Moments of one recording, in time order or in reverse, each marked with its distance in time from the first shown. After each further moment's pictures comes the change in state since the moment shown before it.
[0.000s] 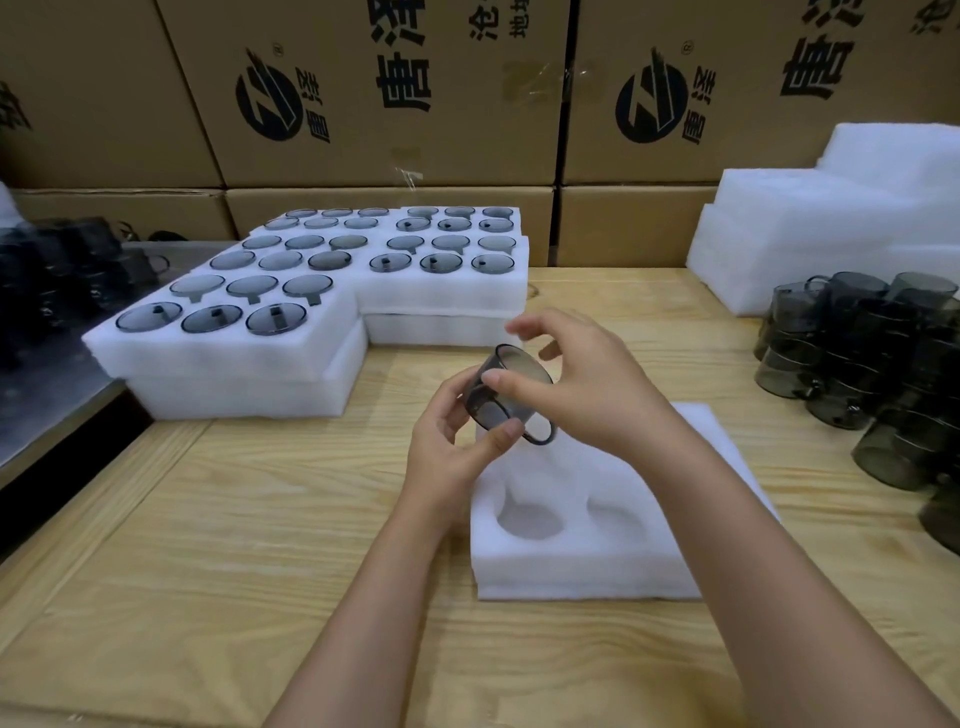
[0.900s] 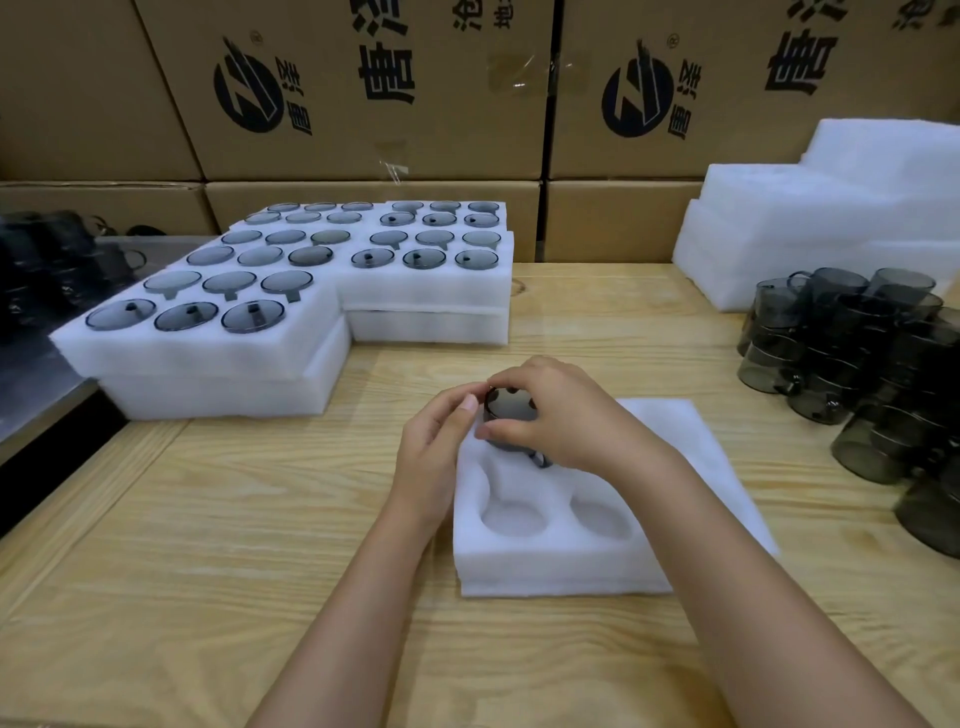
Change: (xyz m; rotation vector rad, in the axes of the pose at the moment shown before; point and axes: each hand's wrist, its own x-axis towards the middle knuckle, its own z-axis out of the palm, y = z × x) left_hand 0.000 -0.005 0.007 -0.086 0.023 -0.105; right_hand 0.002 0.034 0.015 -0.206 -0.236 -0.010
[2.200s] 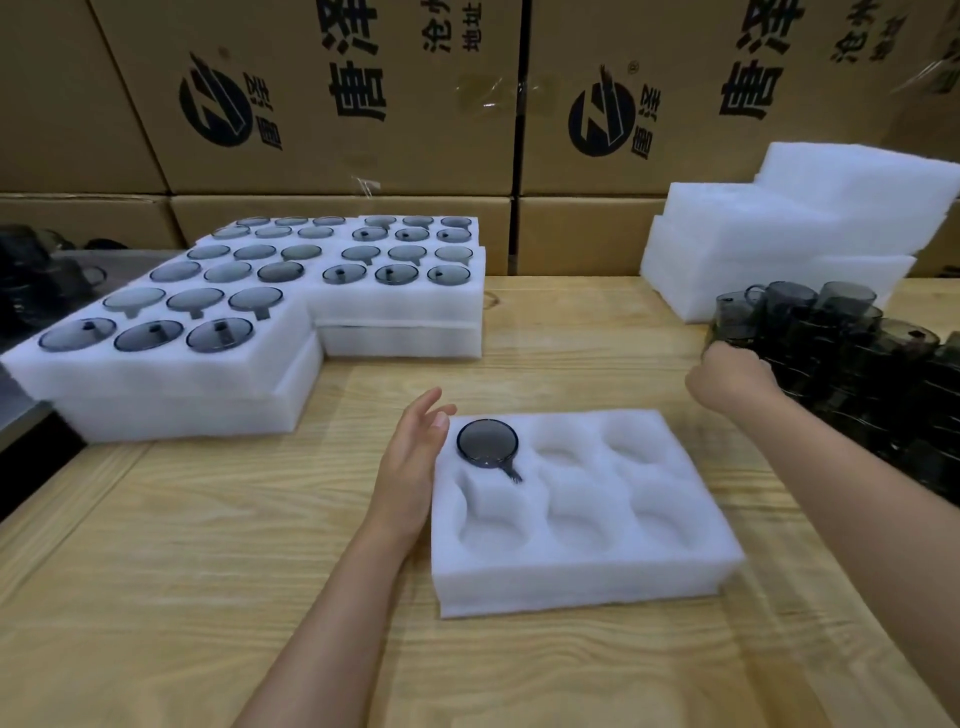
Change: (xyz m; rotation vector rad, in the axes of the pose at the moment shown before) left_hand 0.003 -0.011 -0.001 0.001 0.051 -0.193; right_hand -0.002 0.155 -0.085 -0.341 0.211 0.889
